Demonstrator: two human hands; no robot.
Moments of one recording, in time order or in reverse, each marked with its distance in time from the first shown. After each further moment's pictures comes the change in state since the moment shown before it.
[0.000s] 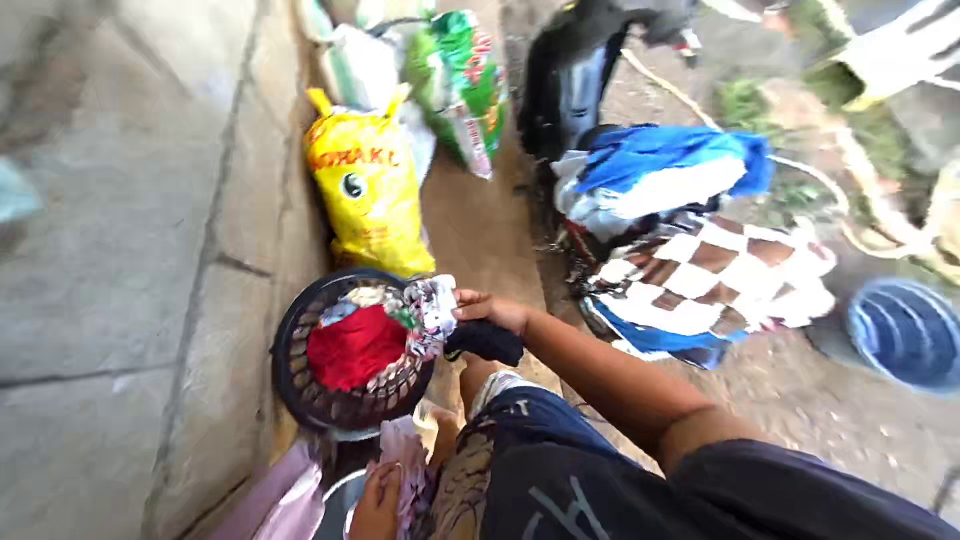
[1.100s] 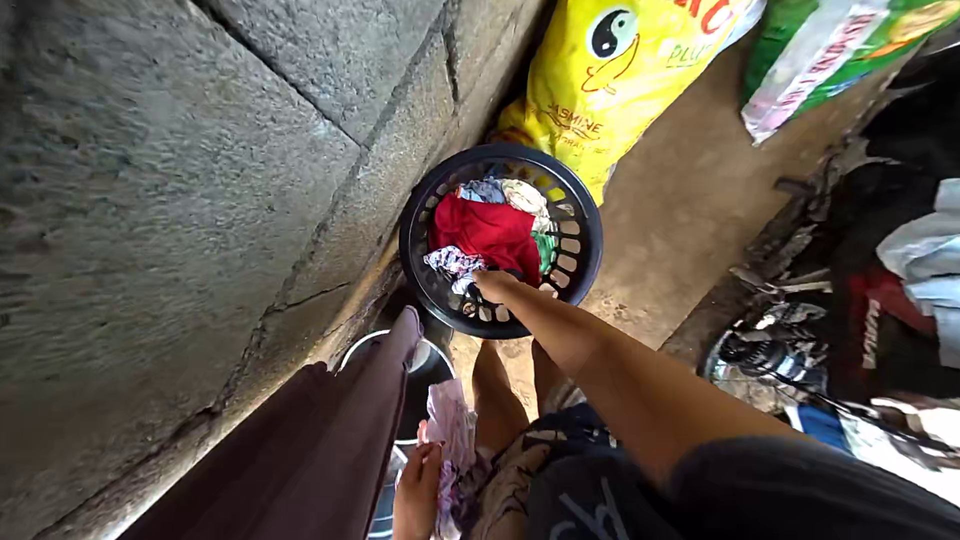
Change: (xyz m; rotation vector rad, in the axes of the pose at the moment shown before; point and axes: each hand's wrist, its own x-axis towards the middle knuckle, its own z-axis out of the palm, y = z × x) left_hand -0.053 -0.111 0.044 -0.594 0.274 -0.561; right_hand 0.272 0.257 0.113 -1.557 -0.564 0.543
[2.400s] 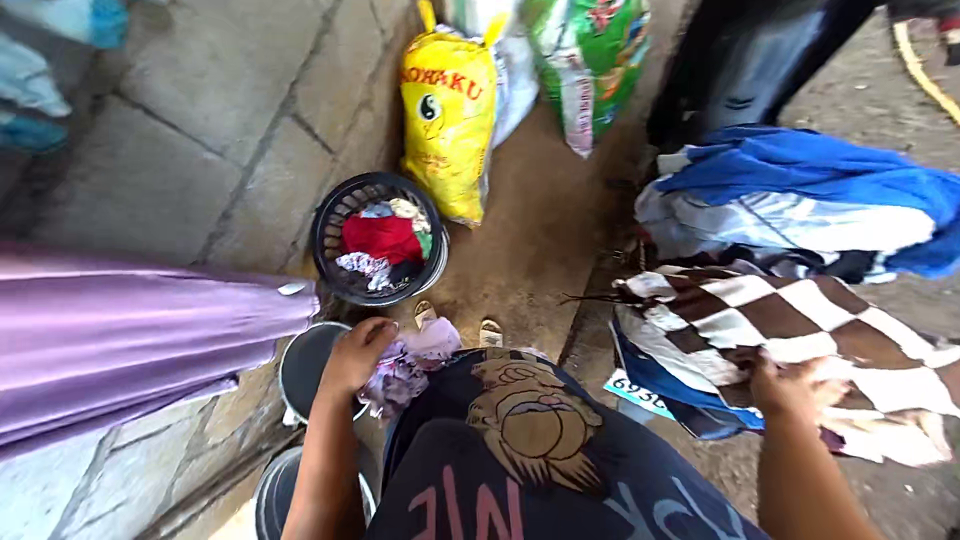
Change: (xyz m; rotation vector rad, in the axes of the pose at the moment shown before) left_hand -0.171 0.119 0.121 0.504 -0.099 0.628; right_hand -0.535 0.483 0.316 0.808 1.294 1.051
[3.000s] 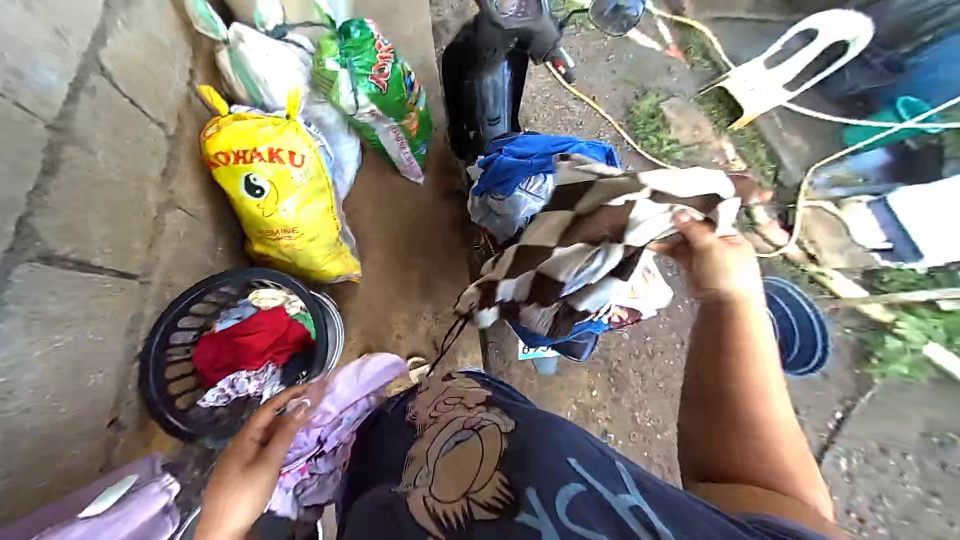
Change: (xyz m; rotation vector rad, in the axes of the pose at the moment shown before) left_hand 0.042 0.043 0.005 -0.072 -0.110 0.507; right_hand -0.062 -0.122 -0.210 0.877 0.174 -0.112
